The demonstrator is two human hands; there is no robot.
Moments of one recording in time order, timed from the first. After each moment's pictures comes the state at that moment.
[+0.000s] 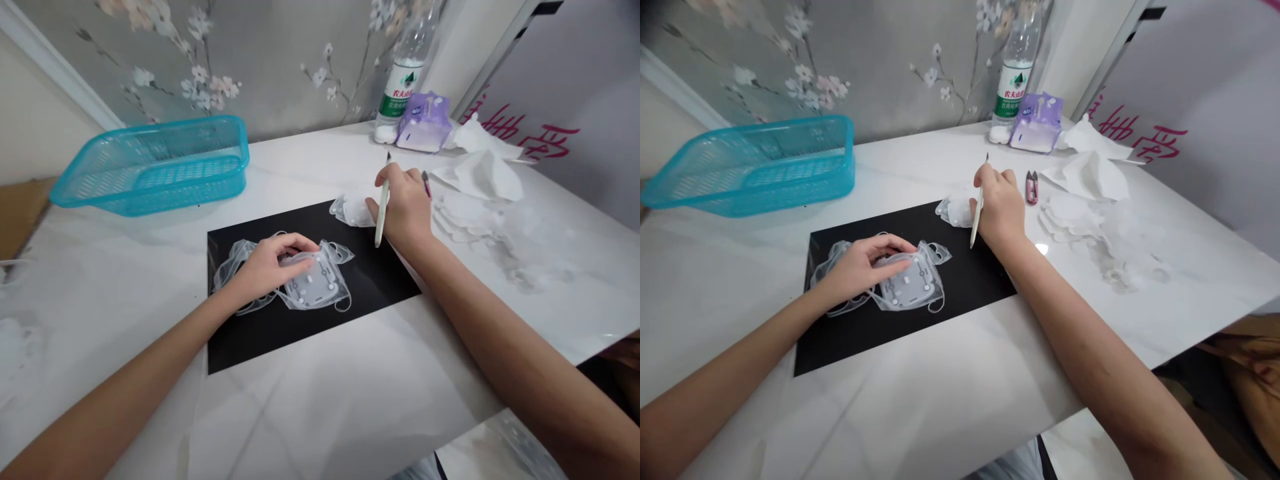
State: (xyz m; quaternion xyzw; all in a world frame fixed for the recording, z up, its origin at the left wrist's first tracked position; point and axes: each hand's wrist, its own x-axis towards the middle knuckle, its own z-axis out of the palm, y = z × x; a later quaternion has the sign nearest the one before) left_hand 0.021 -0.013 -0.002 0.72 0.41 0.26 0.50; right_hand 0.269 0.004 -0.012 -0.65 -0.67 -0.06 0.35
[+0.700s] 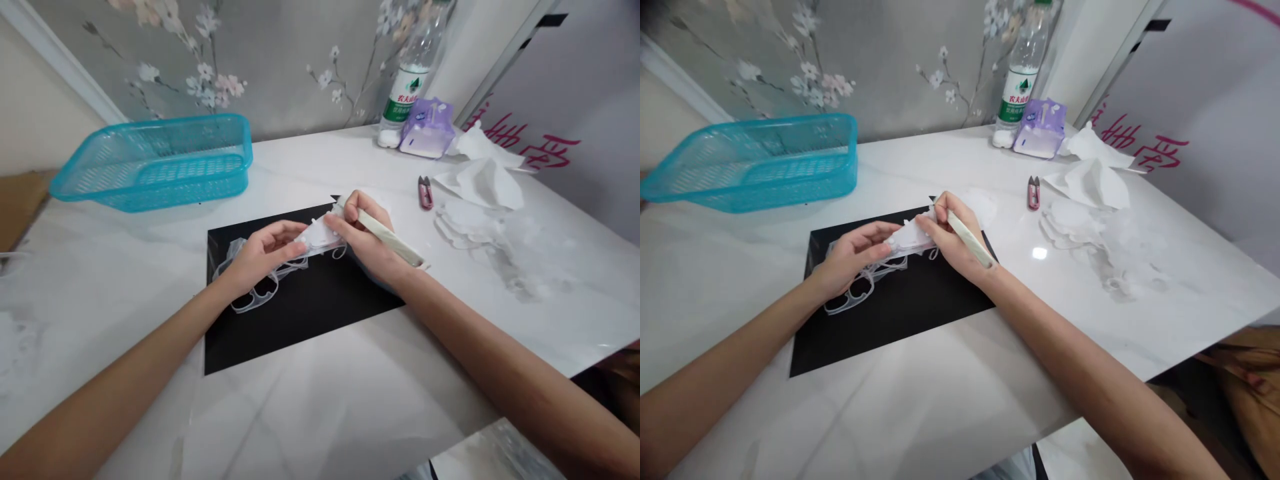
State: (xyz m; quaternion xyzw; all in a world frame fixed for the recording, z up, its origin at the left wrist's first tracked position) left_hand 0.017 -0.004 -0.007 0.62 0.39 0.34 0.59; right_hand 0.206 -0.023 -0.004 -0.44 -0.57 0.41 0.56
